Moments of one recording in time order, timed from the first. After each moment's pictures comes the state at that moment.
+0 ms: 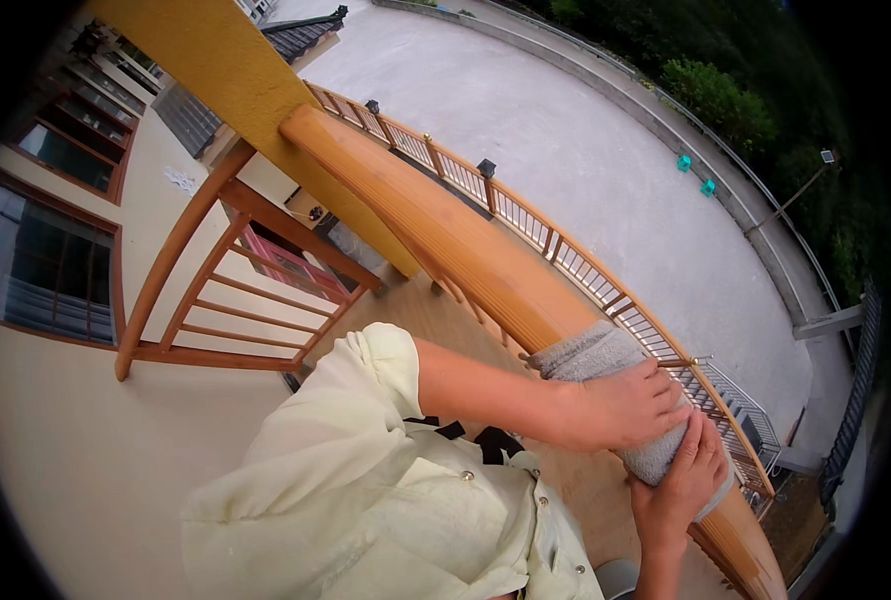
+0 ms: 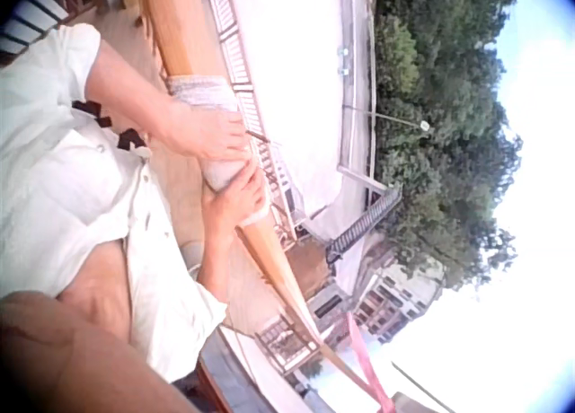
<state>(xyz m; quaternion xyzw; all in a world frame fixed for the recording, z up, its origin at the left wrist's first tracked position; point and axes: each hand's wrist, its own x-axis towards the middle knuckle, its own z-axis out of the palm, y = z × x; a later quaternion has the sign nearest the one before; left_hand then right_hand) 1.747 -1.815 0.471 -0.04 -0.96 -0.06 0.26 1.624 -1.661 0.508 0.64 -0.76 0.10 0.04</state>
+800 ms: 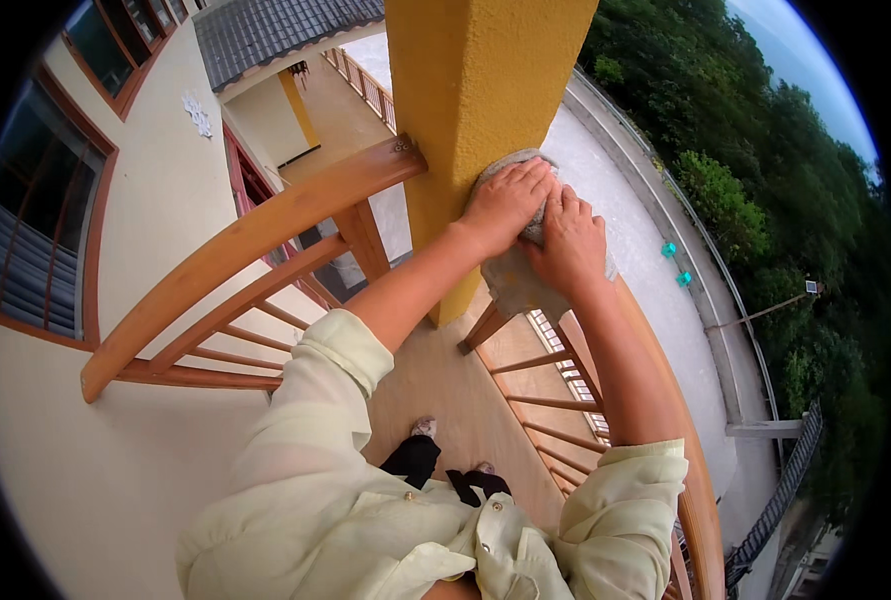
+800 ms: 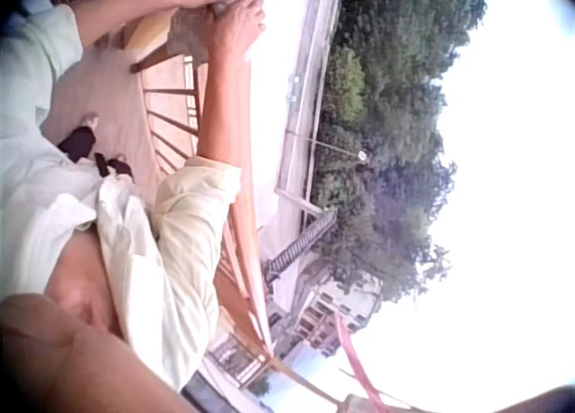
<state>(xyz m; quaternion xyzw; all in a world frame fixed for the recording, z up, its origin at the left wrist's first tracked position) 2.194 -2.173 0.525 0.47 -0.87 -0.04 0.14 2.053 -2.164 0.485 0.81 -0.57 0.08 0.09</state>
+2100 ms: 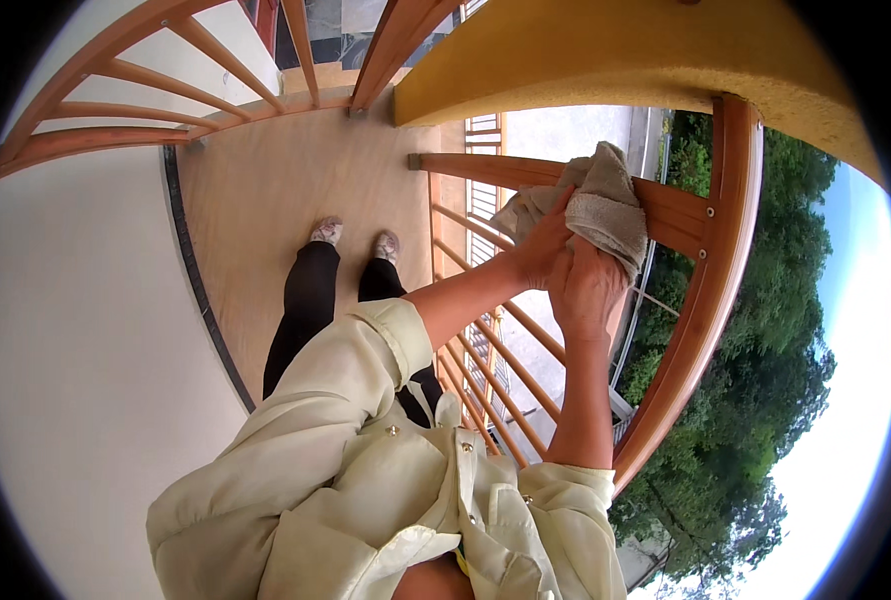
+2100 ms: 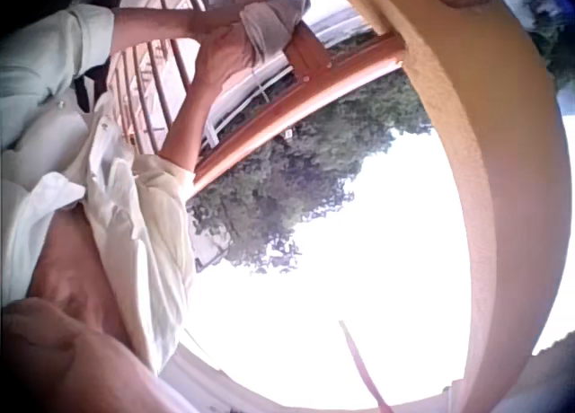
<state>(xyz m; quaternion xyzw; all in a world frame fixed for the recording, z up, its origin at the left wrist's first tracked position) 2.069 -2.096 0.245 0.40 -0.53 -0.33 0.68 2.016 -2.095 0.358 0.91 -0.40 -0.02 0.05</state>
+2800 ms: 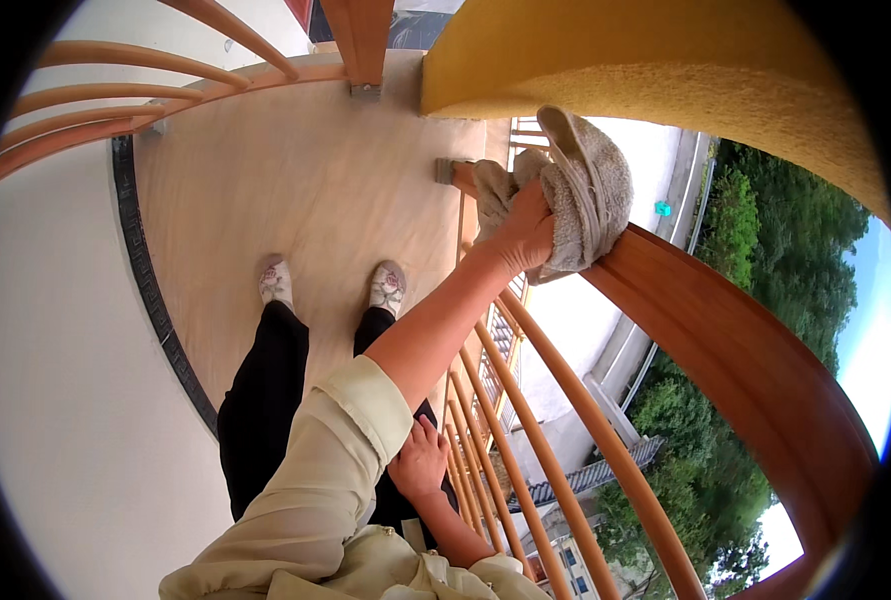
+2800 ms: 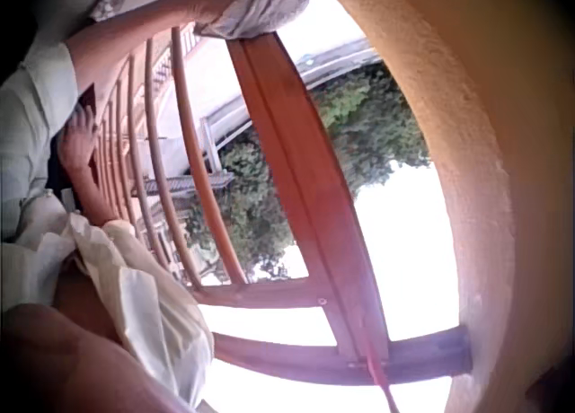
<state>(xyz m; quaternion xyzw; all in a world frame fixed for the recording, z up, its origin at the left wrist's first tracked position) 2.086 -2.166 -0.088 0.42 -0.25 -0.50 0.71 1.910 -1.860 0.012 0.76 -0.48 -0.28 -0.34</state>
